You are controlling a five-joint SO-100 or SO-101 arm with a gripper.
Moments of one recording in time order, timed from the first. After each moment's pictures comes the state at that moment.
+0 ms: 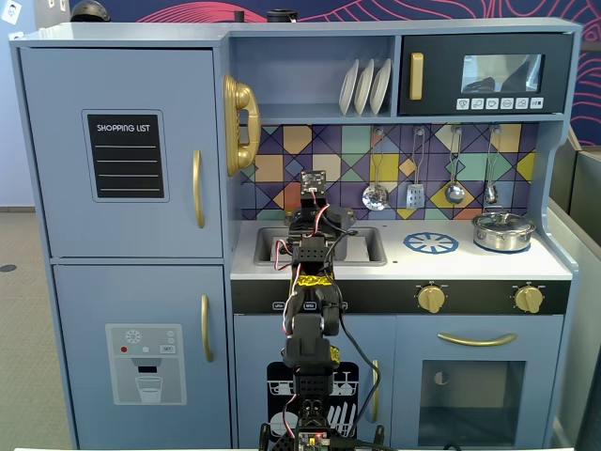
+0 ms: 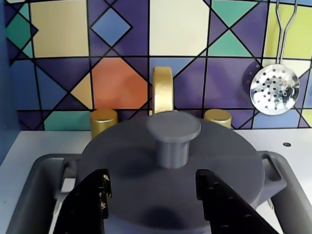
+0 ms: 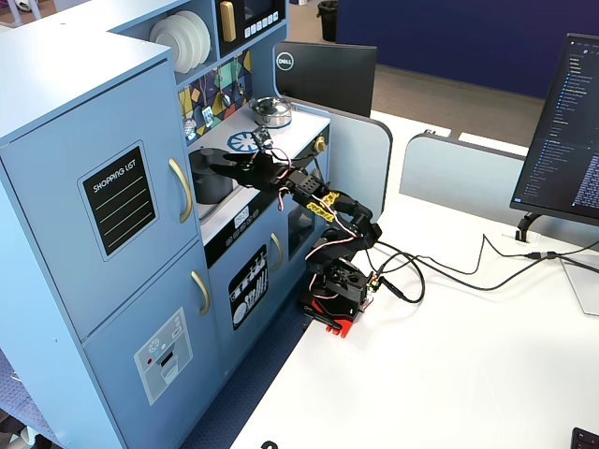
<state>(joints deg) 2.0 140.1 122.9 12.0 -94.0</state>
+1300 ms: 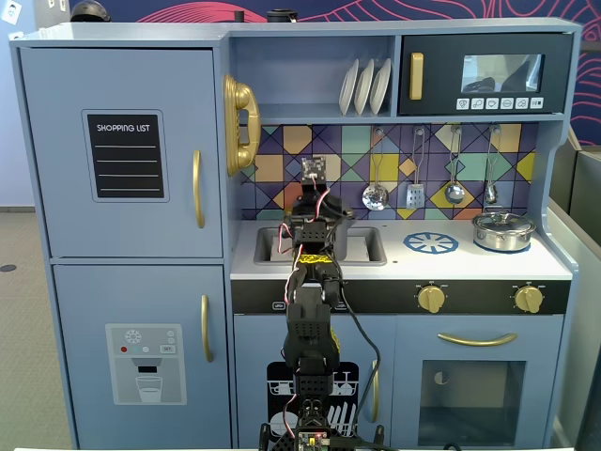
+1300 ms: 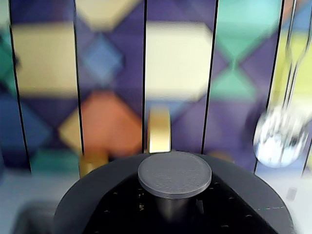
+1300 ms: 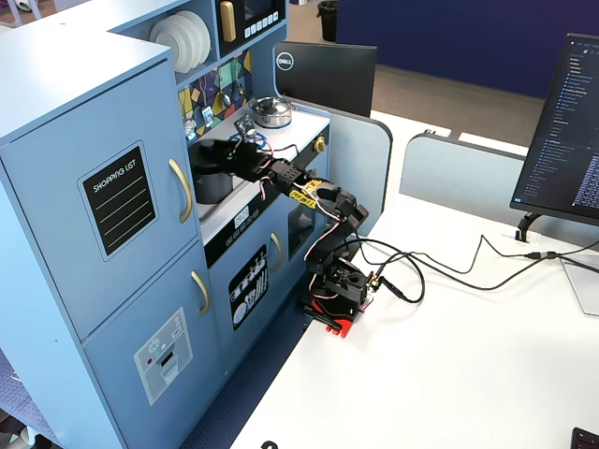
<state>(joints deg) 2.4 124.7 107.8 5.6 -95.5</state>
